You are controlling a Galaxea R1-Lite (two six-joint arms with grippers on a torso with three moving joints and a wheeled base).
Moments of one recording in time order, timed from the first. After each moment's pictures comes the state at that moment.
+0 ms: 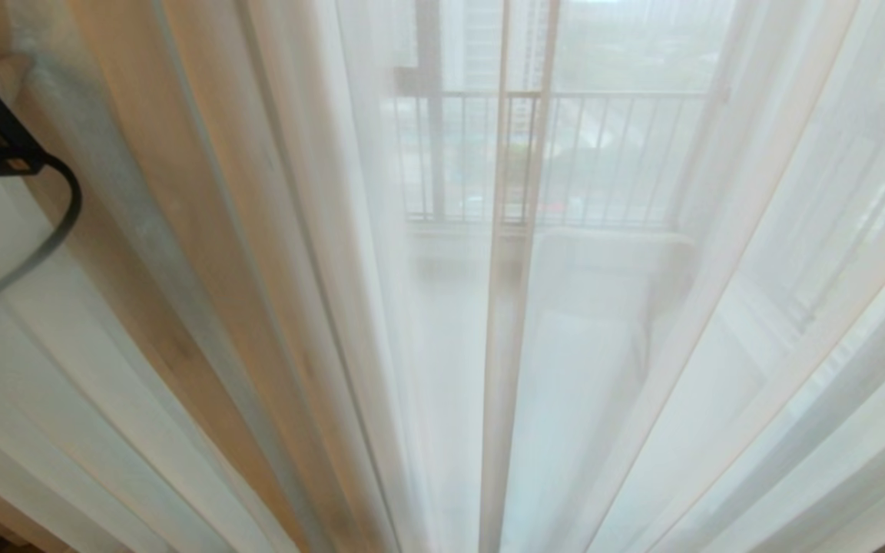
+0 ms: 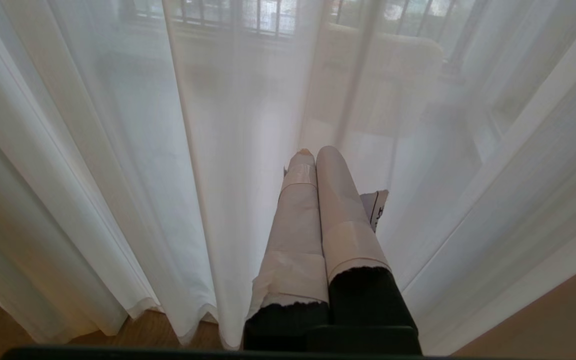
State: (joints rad) left arm -0.06 1.25 -0.76 -0.91 0.13 0.06; right arm 0.01 0.00 0.00 0.00 0.05 -0.09
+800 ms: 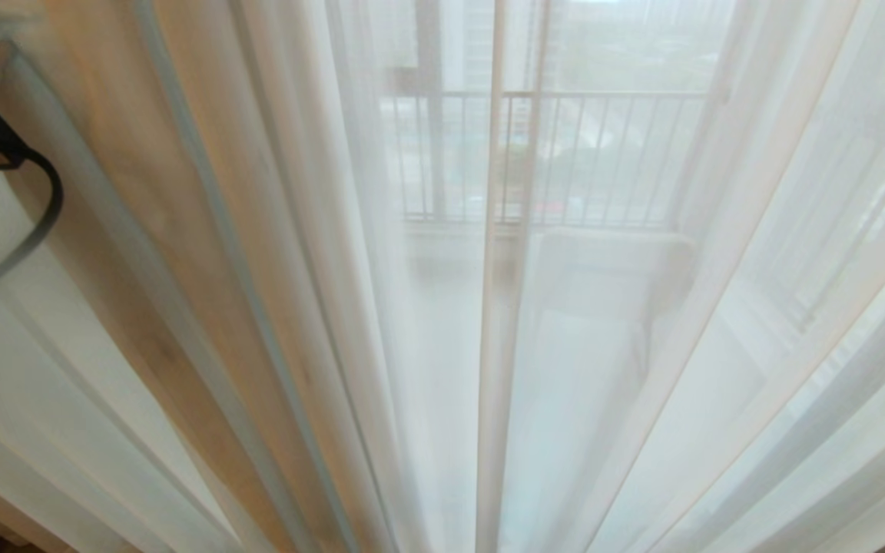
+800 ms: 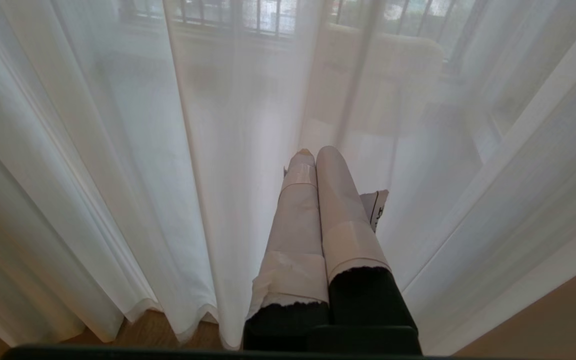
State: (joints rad) left arm -0.06 1.22 -0.76 -0.90 0.12 0.06; right arm 0.01 0.00 0.00 0.00 0.05 -0.09
